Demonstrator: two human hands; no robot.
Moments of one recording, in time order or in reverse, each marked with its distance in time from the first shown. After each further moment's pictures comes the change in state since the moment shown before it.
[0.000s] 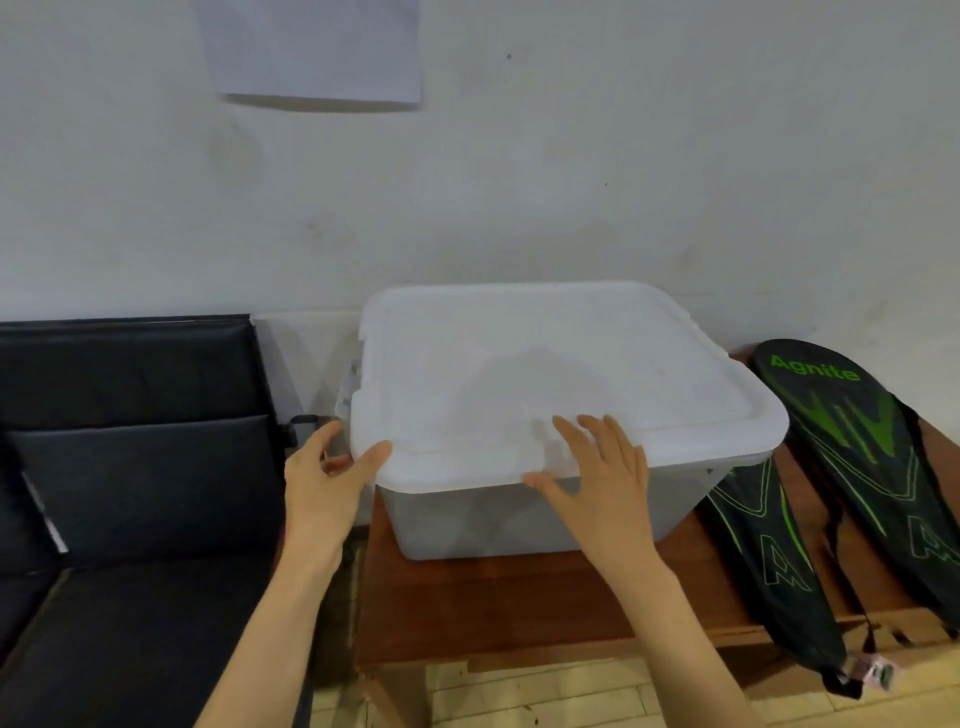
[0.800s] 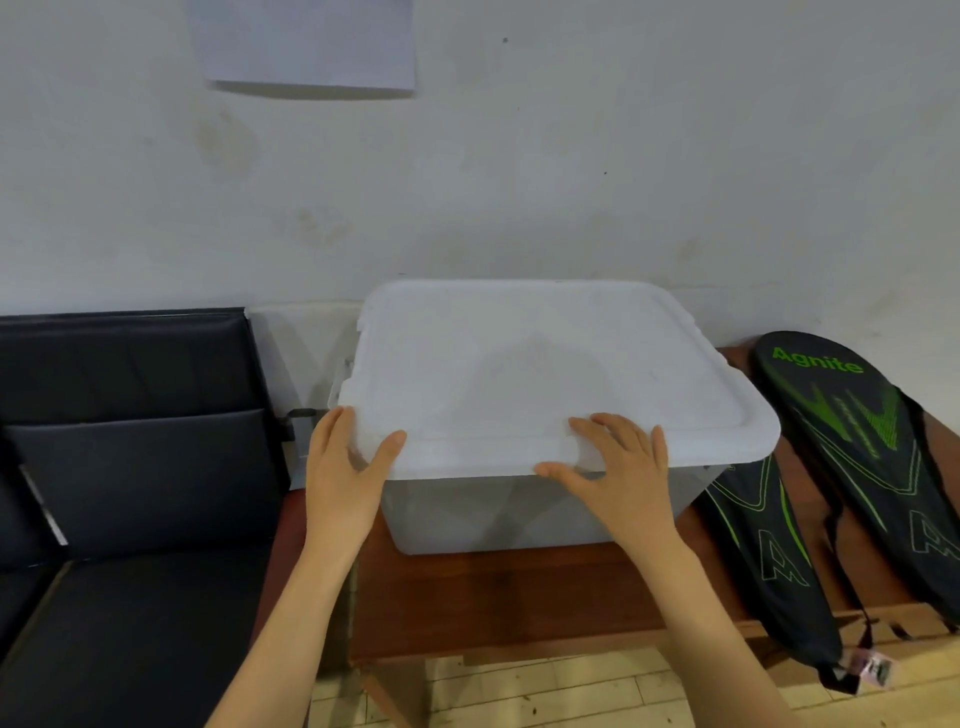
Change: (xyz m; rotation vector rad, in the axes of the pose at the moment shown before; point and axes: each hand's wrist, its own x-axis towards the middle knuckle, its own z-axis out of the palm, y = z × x) left_hand -0.005 0.003 0.023 0.274 0.004 0.180; right_hand 0.018 0.044 0.011 -0.035 0.069 -0.043
